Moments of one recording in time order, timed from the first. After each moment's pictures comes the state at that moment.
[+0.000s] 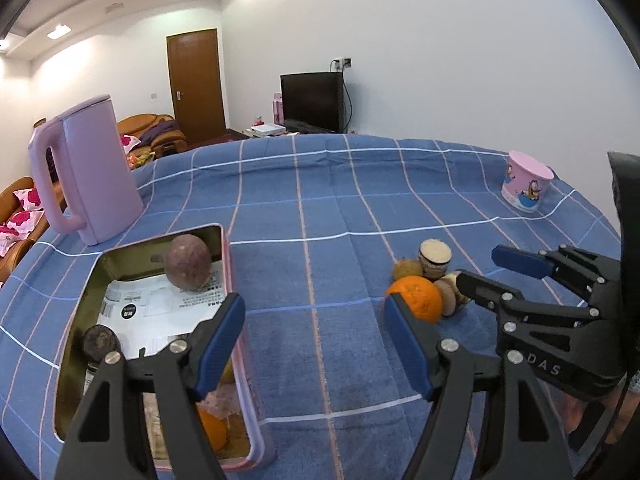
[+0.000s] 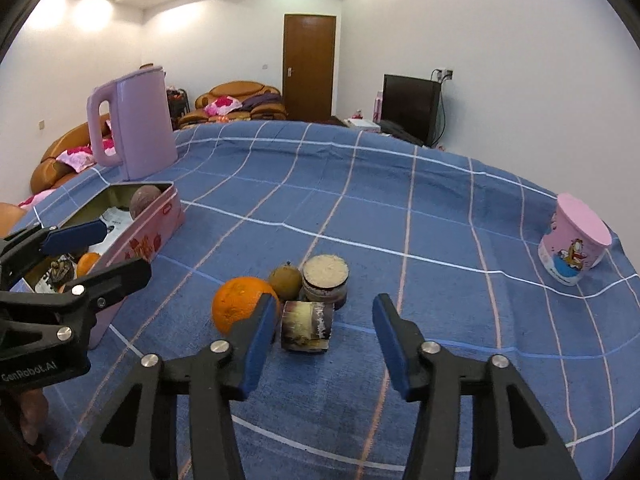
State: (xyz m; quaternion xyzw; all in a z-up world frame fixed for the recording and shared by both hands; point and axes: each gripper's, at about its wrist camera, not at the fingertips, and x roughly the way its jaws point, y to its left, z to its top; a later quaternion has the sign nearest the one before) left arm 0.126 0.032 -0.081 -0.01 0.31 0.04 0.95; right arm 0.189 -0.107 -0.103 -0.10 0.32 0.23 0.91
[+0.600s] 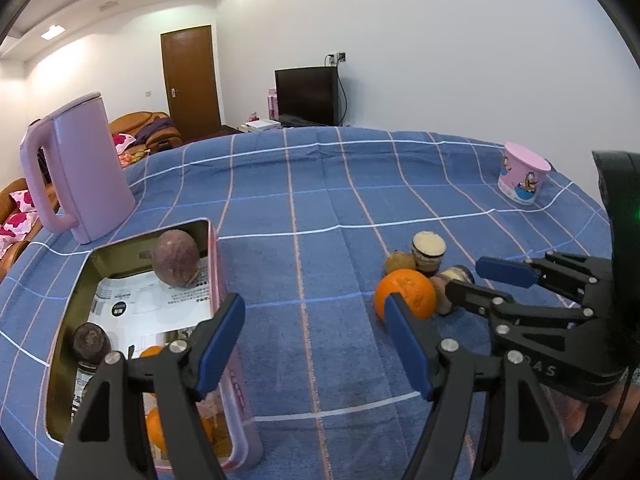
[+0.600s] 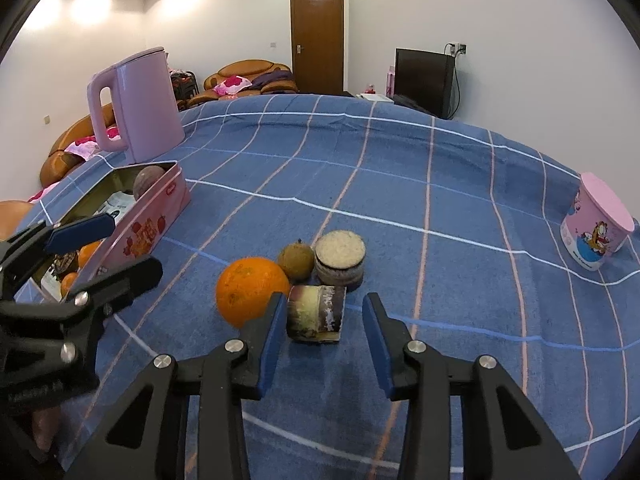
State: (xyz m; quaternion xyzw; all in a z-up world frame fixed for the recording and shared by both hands) left arm 0.129 0.025 -0.085 0.00 0.32 0.03 0.95; right arm 0.197 -0.107 -0.112 -0.09 0.36 0.26 0.89
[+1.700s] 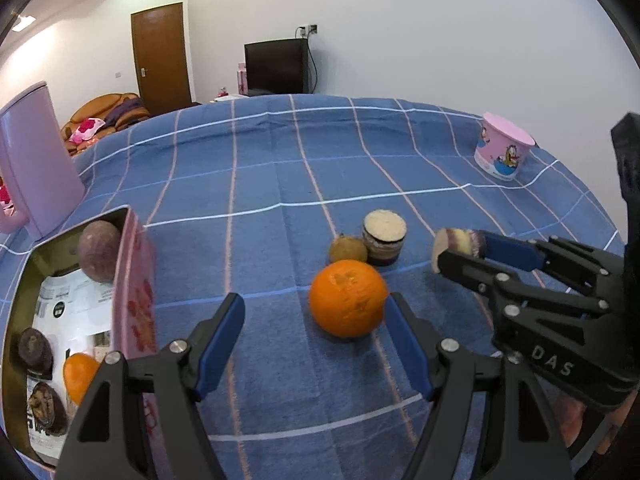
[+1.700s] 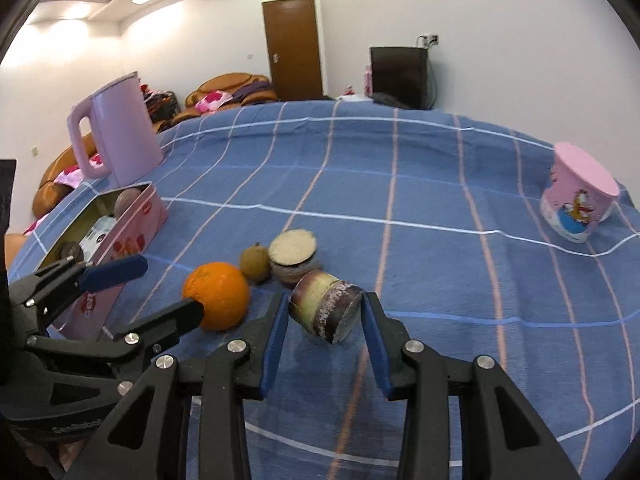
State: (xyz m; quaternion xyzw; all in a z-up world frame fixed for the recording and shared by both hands) left arm 0.165 -0.012 -0.103 -0.01 0.37 -0.03 0.93; right arm 0.205 -0.136 -0.109 -0.04 0.36 0.22 0.91
